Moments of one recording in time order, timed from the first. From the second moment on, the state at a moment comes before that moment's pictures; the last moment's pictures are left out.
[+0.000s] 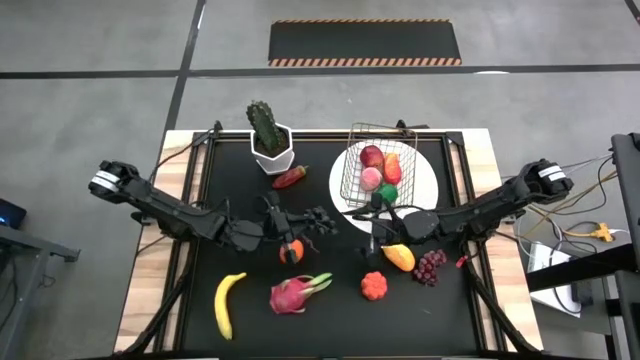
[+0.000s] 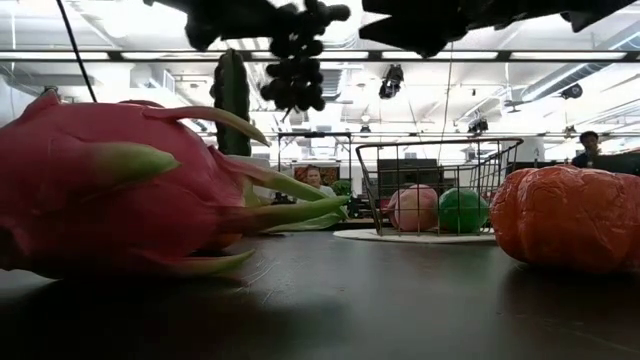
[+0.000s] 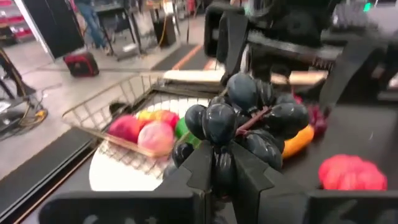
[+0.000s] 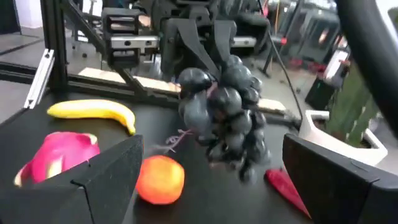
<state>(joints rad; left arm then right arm) -0.36 1.33 0.79 0.32 -0.73 -0.07 0.29 1.38 0.66 0.63 0.36 -0.19</state>
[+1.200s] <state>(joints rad) -0.35 1.51 0.80 0.65 -0.71 -0.01 0.26 1.49 0.68 0.82 0.37 -0.33</state>
